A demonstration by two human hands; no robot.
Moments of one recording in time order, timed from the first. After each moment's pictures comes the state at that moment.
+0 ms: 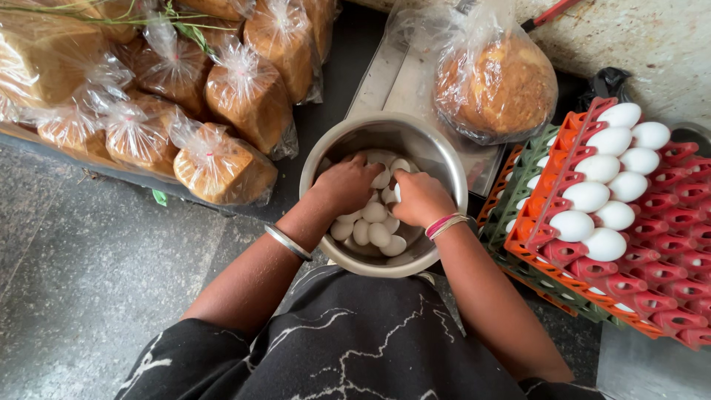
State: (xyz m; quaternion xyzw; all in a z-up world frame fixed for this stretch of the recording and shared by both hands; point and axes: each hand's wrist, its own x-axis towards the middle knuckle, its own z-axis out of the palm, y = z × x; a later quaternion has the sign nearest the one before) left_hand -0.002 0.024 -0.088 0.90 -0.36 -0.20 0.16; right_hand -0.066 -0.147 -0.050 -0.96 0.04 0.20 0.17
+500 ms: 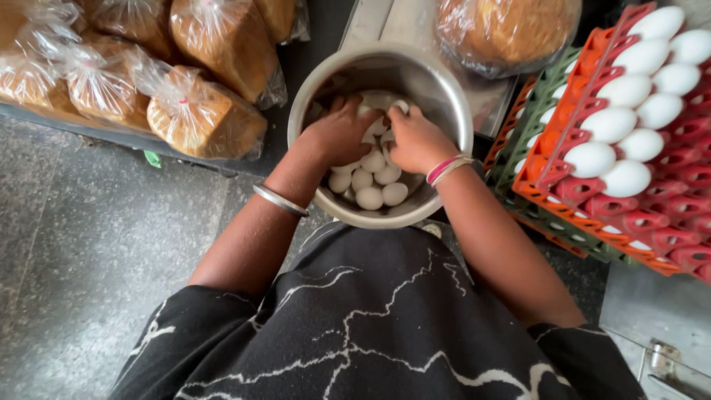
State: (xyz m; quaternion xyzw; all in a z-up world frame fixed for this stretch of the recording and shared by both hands) left_hand -0.003 0.028 -0.100 0.88 -0.37 -0.24 0.18; right_hand -0.070 -0.163 -0.098 -0.96 -0.02 0.15 0.23
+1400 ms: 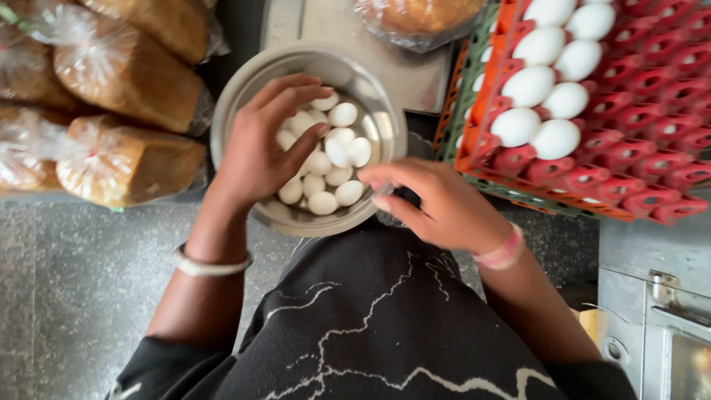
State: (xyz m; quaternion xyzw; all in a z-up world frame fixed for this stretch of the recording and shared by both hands) left_hand -0.035 0.027 0.022 0.78 -0.44 -0.05 0.44; right_hand -0.197 -0.192 0.048 -0.87 -0.13 -0.01 0.47
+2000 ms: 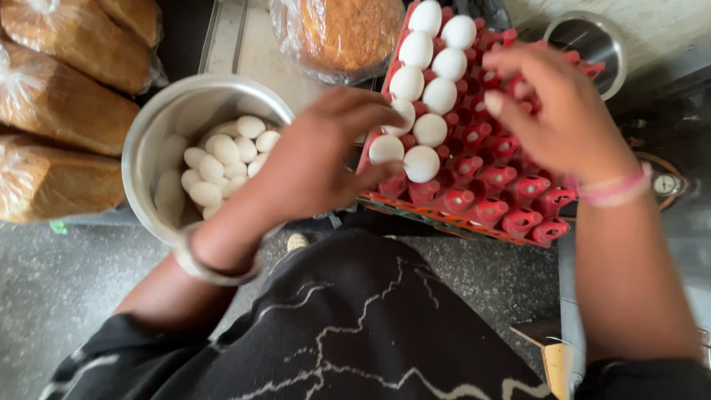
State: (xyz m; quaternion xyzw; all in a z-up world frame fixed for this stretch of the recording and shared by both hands) left_hand -0.115 -0.137 0.098 0.73 -0.56 0.01 0.40; right_hand -0.227 -0.428 0.115 -0.96 -0.05 -0.10 0.27
